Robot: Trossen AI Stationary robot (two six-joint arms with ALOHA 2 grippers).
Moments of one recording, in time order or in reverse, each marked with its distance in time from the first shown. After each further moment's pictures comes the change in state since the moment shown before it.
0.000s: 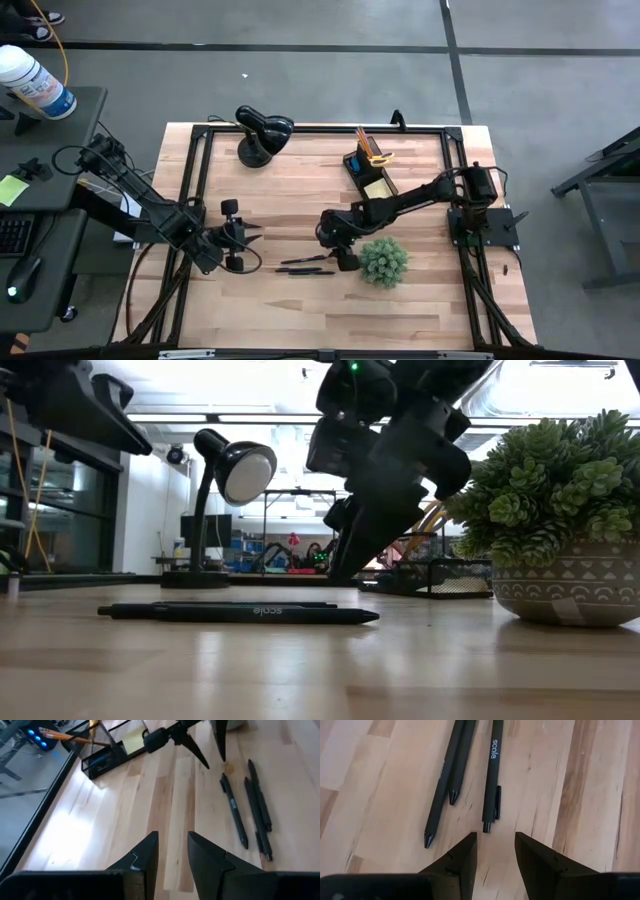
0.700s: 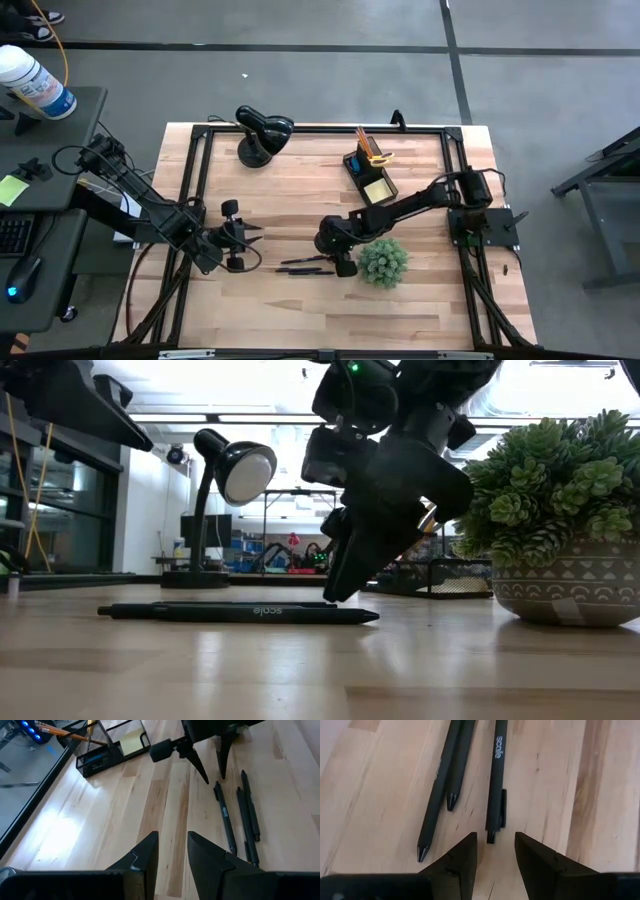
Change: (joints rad) left arm 0.000 0.000 0.000 0.032 0.014 -0.055; right arm 0.039 0.048 0.000 0.054 0.077 0.023
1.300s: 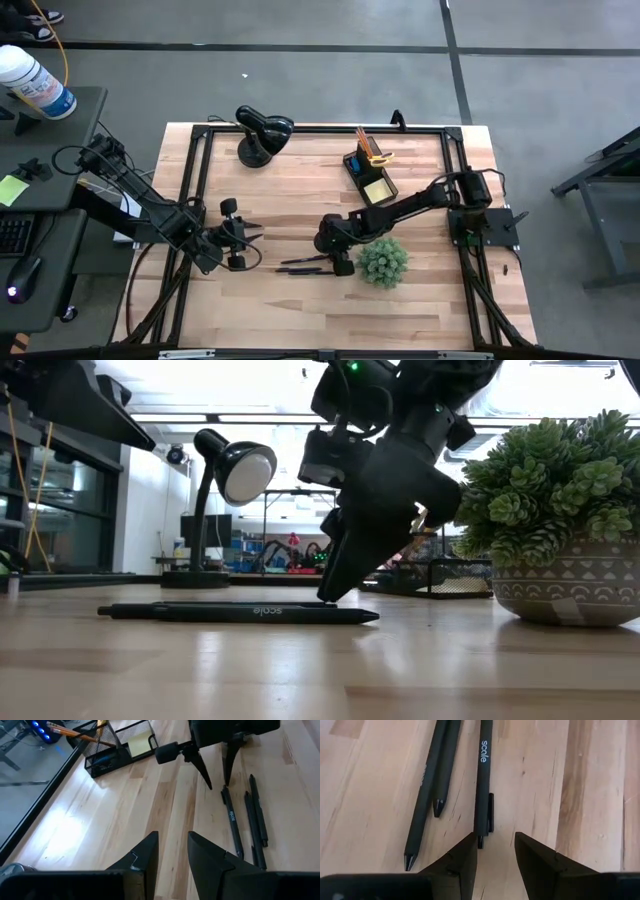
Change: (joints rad) left arm 0.000 0.000 0.000 -0.007 -0.037 -0.024; right arm 0.009 0.005 0.000 0.021 0.048 0.029
